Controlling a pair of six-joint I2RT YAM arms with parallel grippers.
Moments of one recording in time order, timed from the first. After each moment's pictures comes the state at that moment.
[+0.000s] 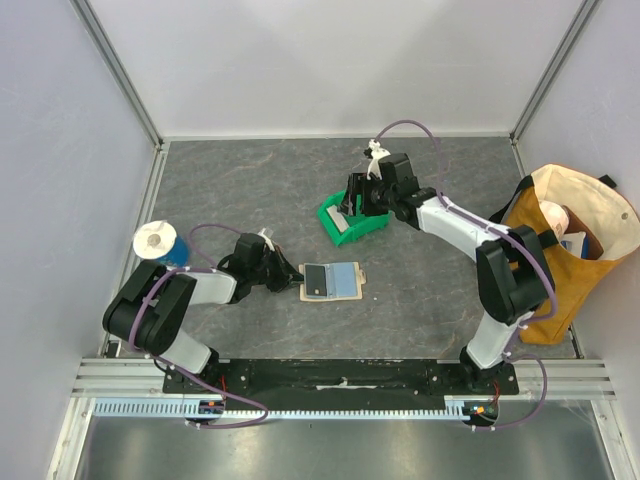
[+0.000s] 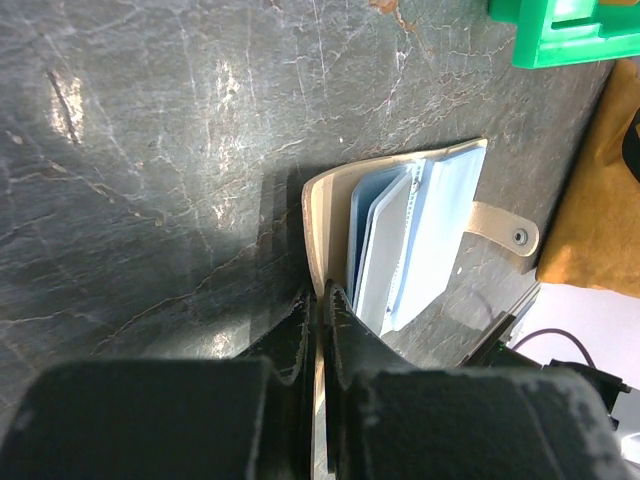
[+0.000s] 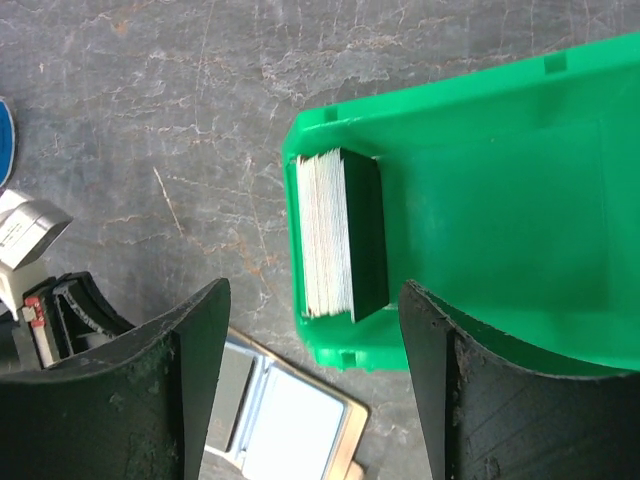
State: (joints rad) left arm -0.43 1.53 0.44 0.34 0.39 -0.94; right arm 0.47 1.74 1.22 -0.11 -0.24 0.38
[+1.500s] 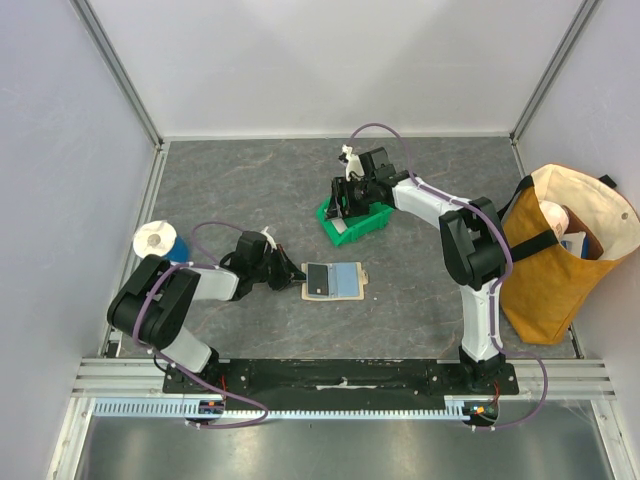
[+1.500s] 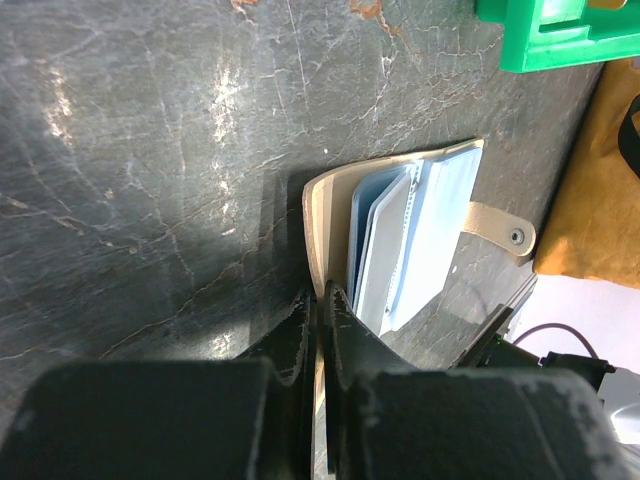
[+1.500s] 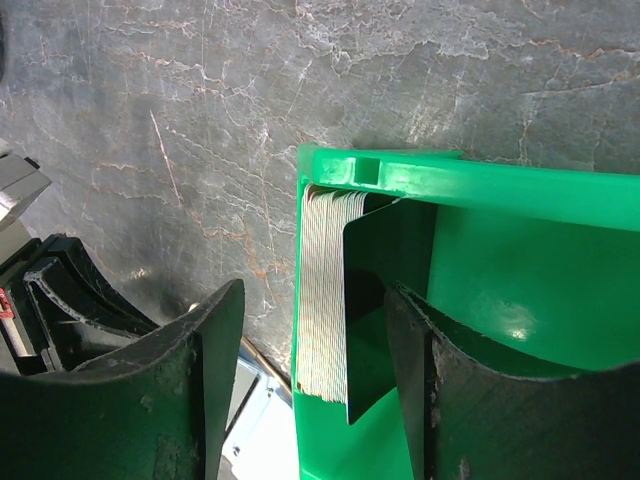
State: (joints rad) left arm -0.42 1.57 0.46 0.36 0.42 -0.92; right arm 0.45 2.10 1.56 -0.32 -0.50 0.26
